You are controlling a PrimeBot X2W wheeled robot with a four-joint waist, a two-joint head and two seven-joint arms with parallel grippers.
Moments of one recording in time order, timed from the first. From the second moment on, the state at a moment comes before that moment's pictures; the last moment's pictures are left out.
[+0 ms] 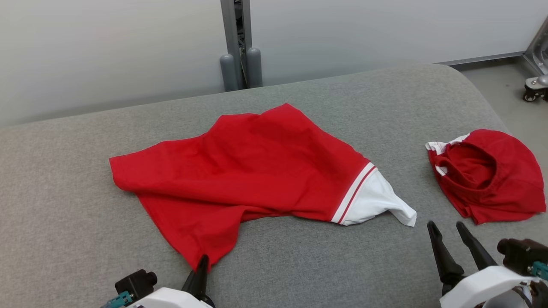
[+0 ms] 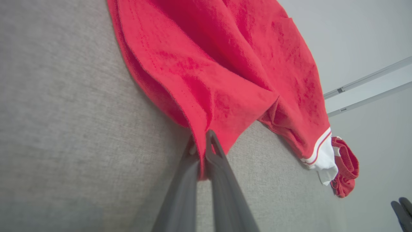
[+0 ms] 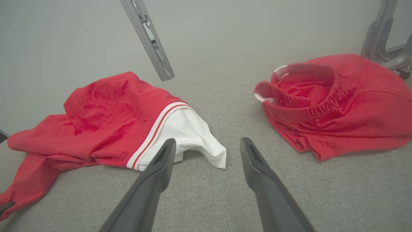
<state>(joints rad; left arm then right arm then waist) -0.13 0.08 -0.44 0.59 -1.06 -0.06 -0.20 0.00 -0.12 0.04 0.19 0.42 0.13 -0.02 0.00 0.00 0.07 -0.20</state>
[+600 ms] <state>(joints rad) -0.08 0.16 -0.41 0.32 -1.04 0.00 -0.21 -0.10 -0.14 0.05 0.49 0.43 0.13 -0.10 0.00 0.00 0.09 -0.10</state>
